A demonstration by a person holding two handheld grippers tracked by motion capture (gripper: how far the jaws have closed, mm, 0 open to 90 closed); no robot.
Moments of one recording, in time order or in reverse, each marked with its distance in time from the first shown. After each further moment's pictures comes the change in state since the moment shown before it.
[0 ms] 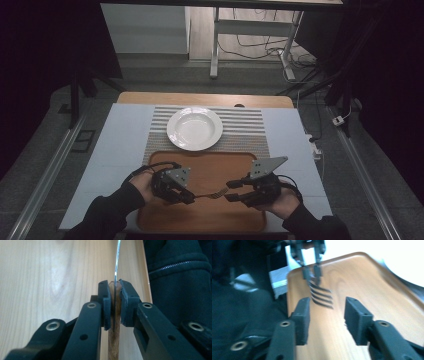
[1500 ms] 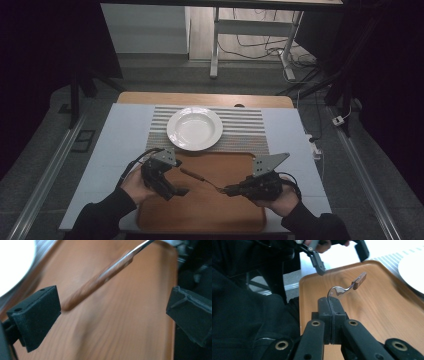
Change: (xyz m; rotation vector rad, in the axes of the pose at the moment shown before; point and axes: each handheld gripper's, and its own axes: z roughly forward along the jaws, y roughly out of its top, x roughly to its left) left arm 0.014 -0.012 -0.023 -0.194 0.177 -0.247; right arm 0.000 0.010 -0.004 -0.028 0.099 -0.021
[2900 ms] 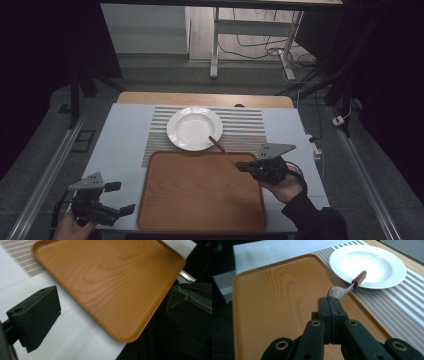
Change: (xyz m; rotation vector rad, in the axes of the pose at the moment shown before) left arm -0.051 -0.133 -0.091 -0.218 0.191 -0.413; right arm -0.033 -0.002 -0.014 0.027 -0.388 0.013
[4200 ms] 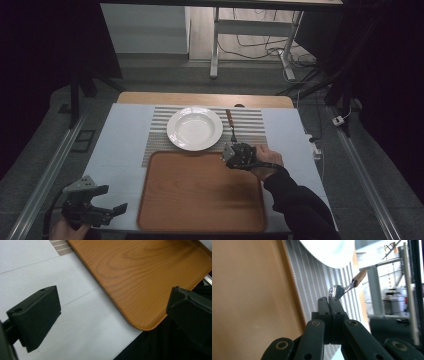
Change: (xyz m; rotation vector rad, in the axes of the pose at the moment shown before) left arm 0.003 -0.017 -0.015 0.046 0.167 -0.109; right arm -0.015 0.010 0.095 0.460 -0.545 -0.656
